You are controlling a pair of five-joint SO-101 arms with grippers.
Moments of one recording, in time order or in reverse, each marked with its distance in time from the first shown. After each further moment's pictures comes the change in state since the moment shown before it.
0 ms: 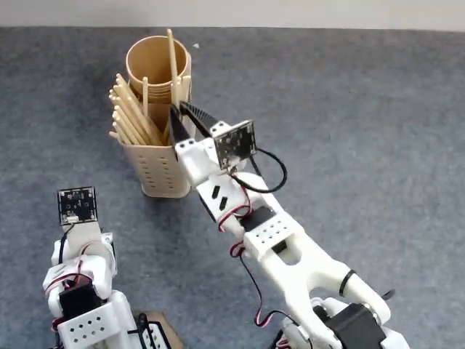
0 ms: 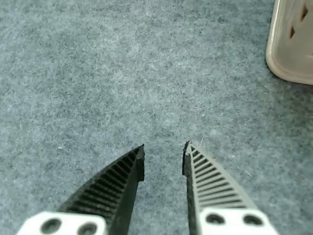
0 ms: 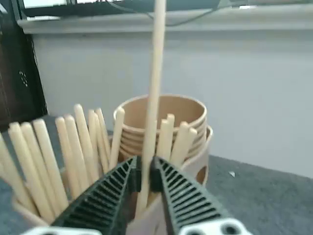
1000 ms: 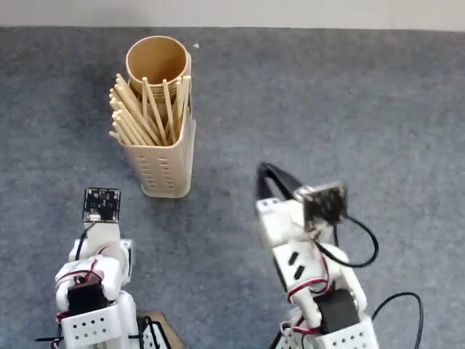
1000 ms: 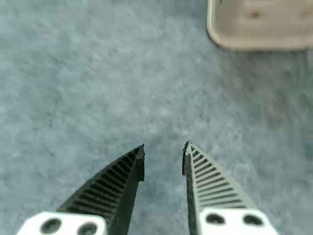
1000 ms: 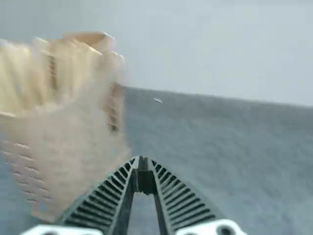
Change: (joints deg) left arm 9.4 0.0 0.0 7.3 0.0; right arm 18.3 -81.4 31.1 65.1 -2.5
